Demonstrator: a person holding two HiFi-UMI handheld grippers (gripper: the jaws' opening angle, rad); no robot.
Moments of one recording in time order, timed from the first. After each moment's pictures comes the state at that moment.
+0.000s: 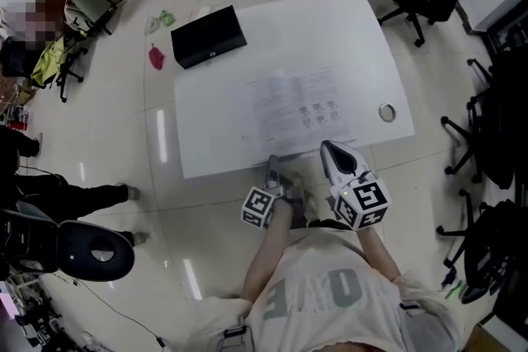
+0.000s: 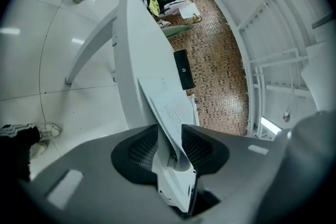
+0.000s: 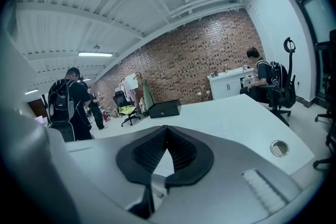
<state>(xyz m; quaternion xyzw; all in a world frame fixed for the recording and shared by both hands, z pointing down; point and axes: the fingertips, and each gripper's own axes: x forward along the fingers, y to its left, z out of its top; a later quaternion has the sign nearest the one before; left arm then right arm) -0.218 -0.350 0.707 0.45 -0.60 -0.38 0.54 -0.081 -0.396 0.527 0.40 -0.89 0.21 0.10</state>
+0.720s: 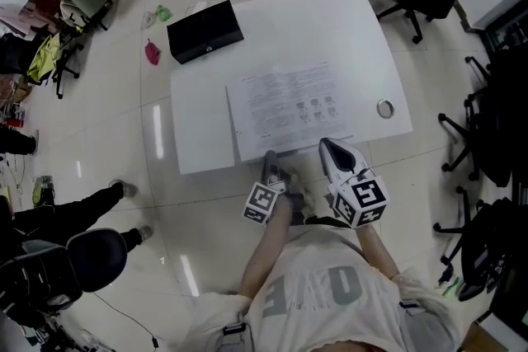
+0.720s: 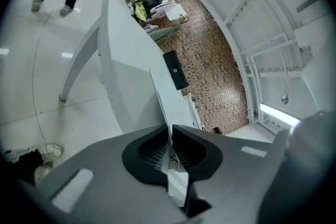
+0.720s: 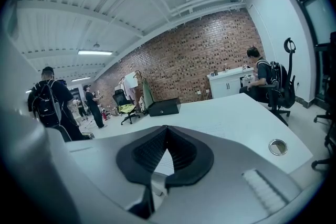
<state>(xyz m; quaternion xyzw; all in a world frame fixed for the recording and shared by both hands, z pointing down) -0.217 -0.358 0.700 0.49 -0.63 -0.34 0.50 -0.079 -0.395 0.534 0.40 -0.89 0.20 0.10</state>
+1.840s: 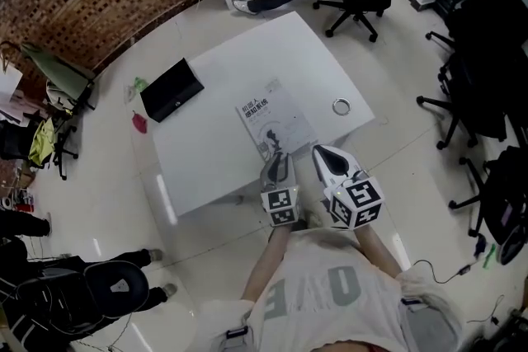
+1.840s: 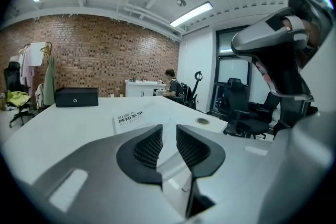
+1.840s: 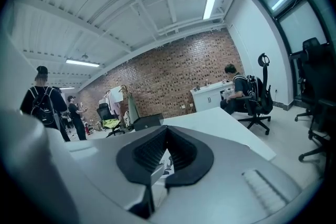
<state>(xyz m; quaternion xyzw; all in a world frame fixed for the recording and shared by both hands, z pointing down) -0.062 -0.389 0.628 0.81 -0.56 0.11 0.13 0.019 -0.361 0.501 0.49 -0.85 0.18 0.03</state>
